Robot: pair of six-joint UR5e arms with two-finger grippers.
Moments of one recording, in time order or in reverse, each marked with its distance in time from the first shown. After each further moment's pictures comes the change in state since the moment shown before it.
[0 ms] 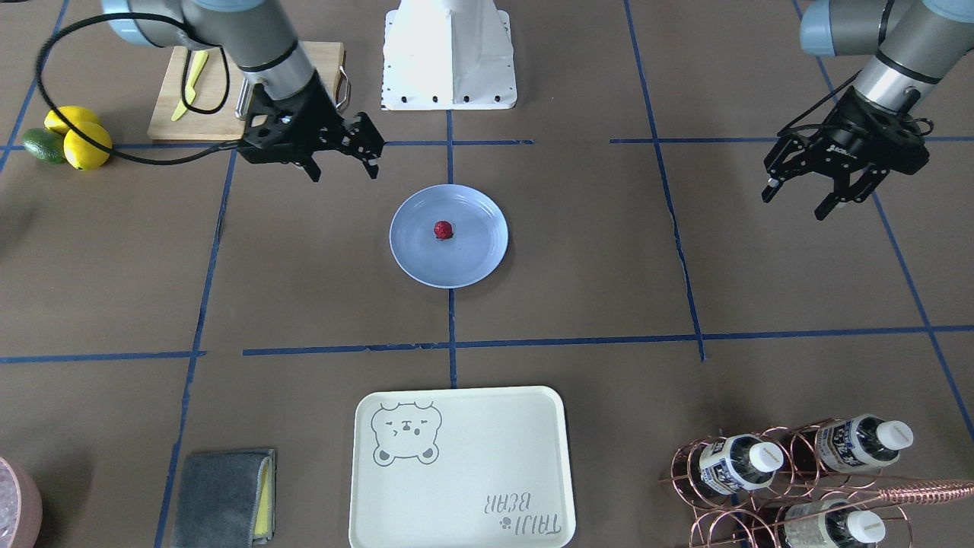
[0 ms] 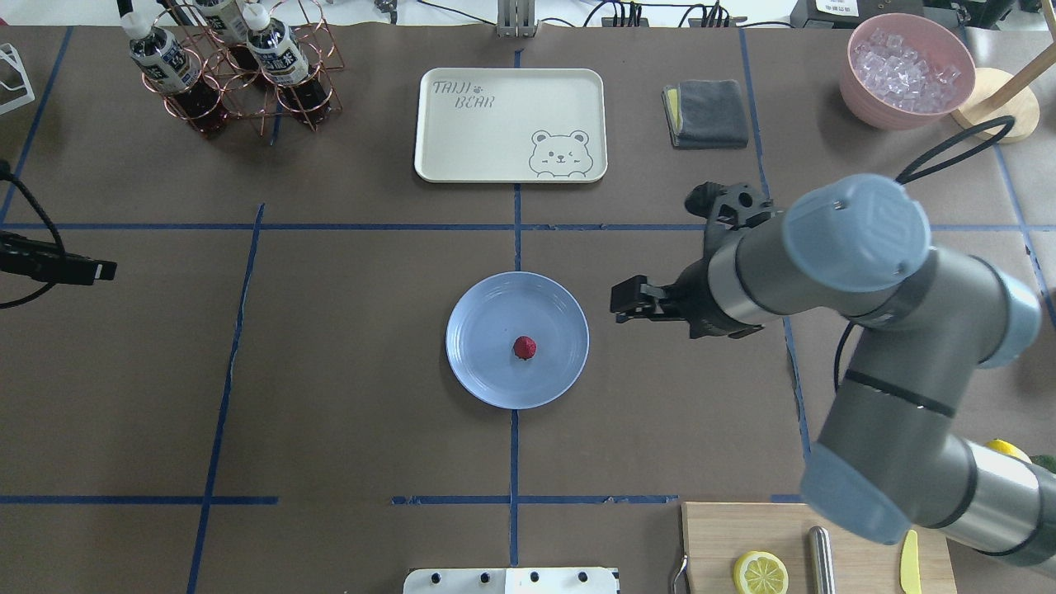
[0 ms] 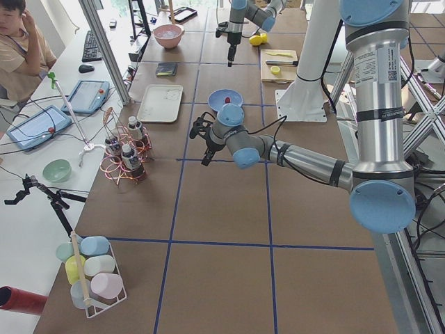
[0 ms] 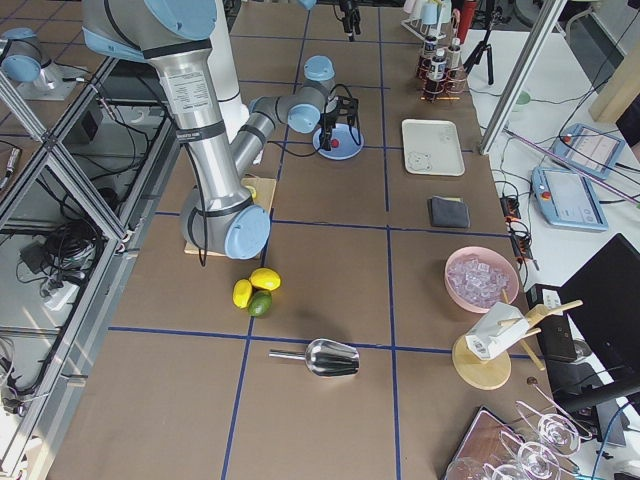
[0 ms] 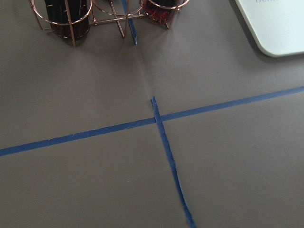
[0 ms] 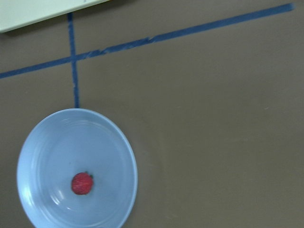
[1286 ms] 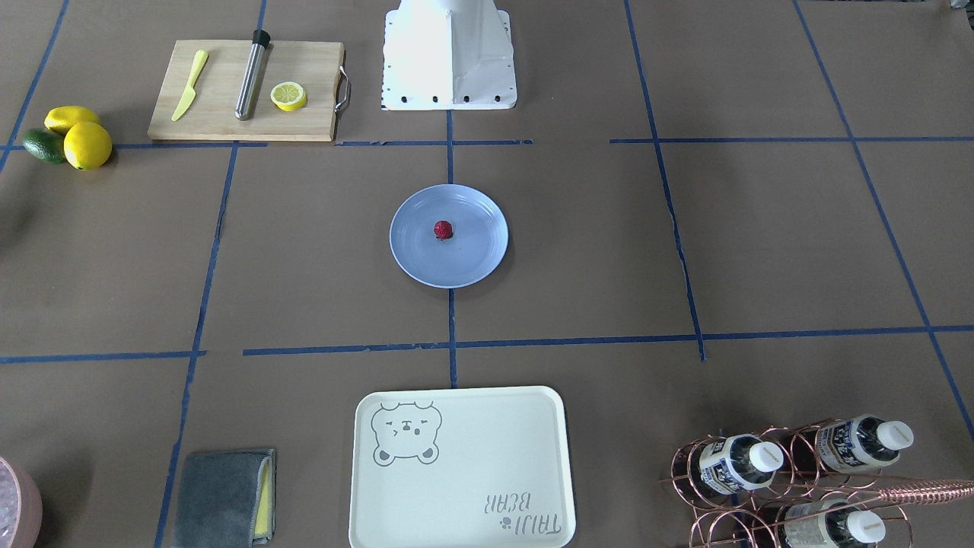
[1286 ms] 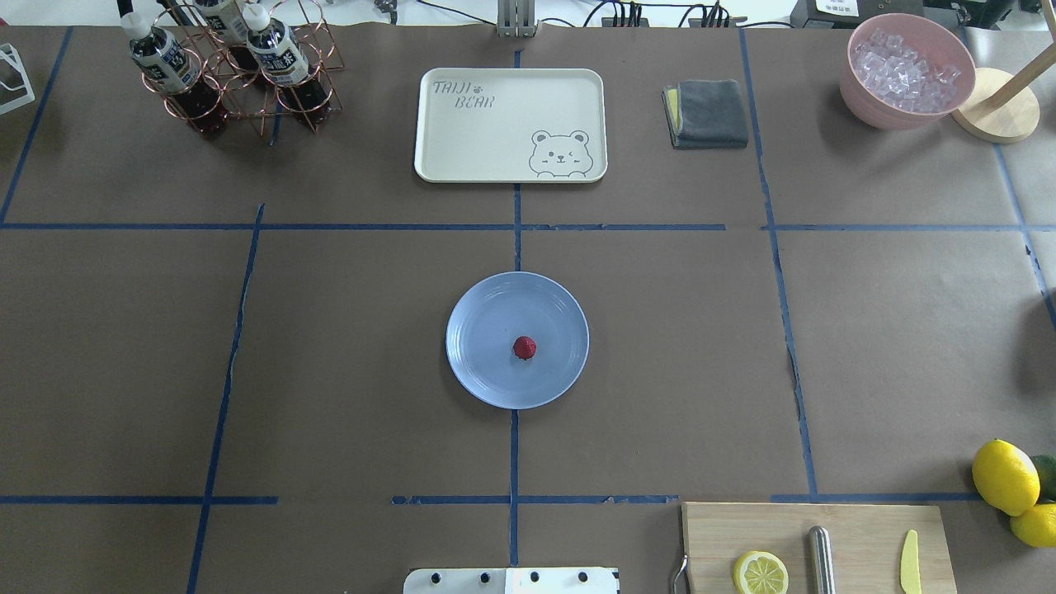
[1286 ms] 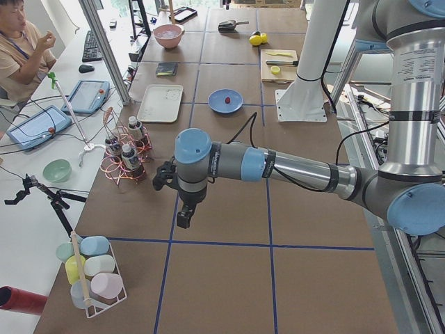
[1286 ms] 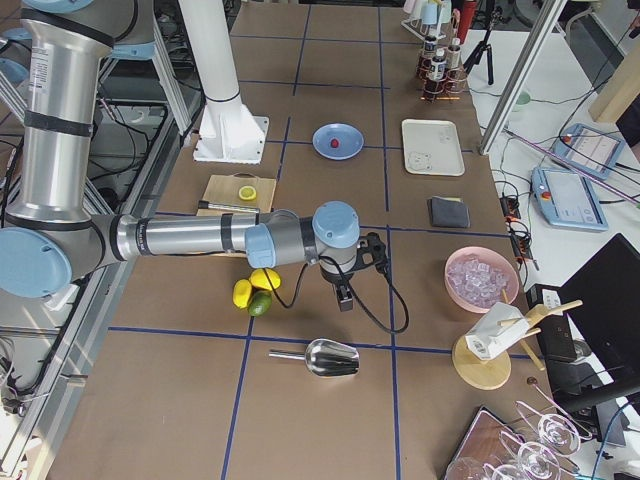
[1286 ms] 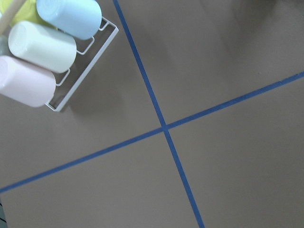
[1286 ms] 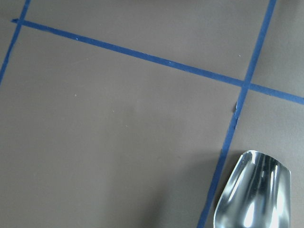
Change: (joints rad) left arm -0.592 -0.076 0.090 0.837 -0.249 0.858; right arm 0.883 -0.485 -0.263 -0.062 0.471 -1.486
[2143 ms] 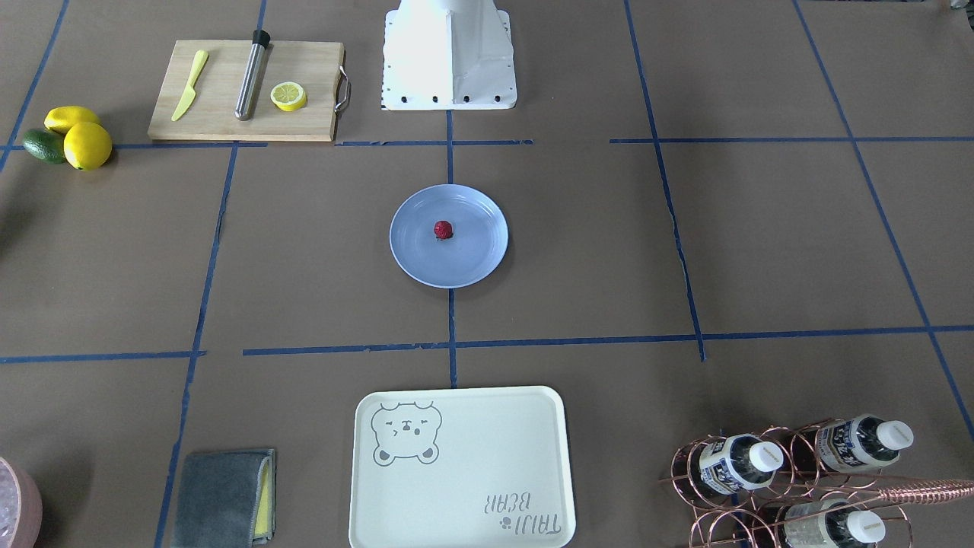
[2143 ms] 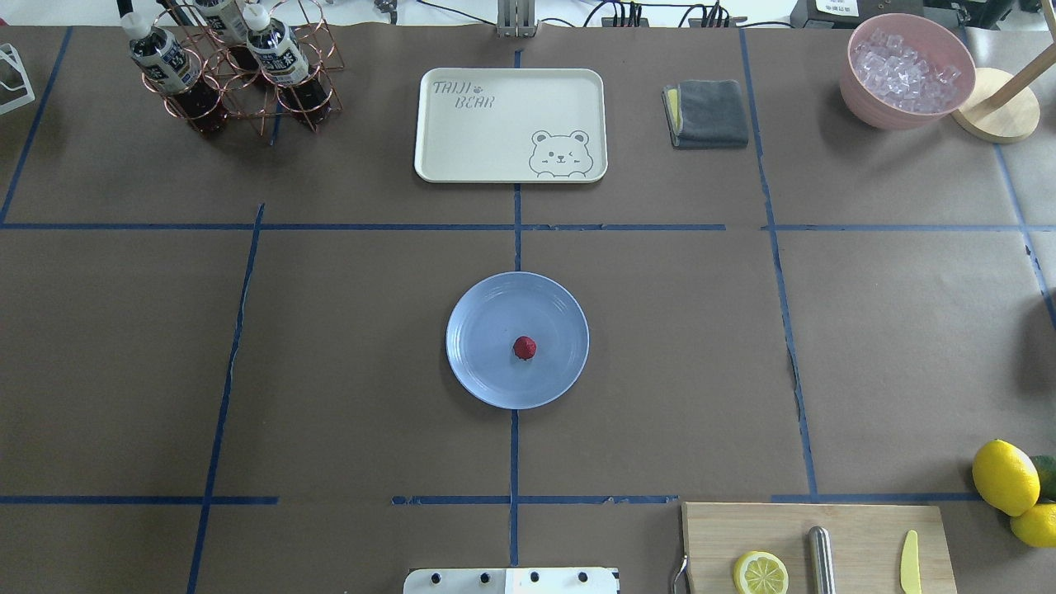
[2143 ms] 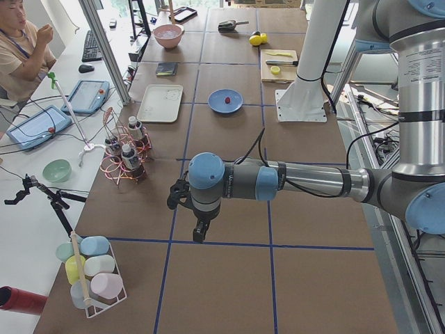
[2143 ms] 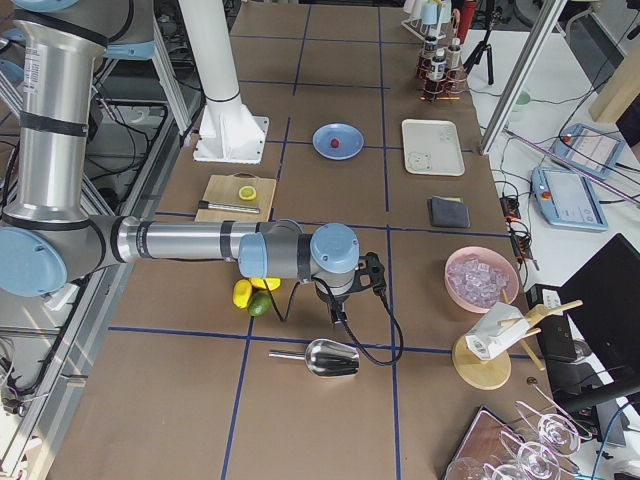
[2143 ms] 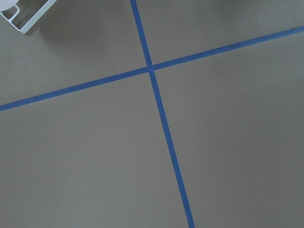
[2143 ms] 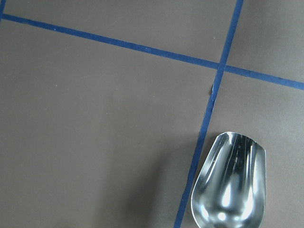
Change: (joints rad) left arm 0.004 0.045 0.040 -0.078 -0.020 0.002; right arm 0.059 0.019 -0.027 -0.088 0.007 -0.074
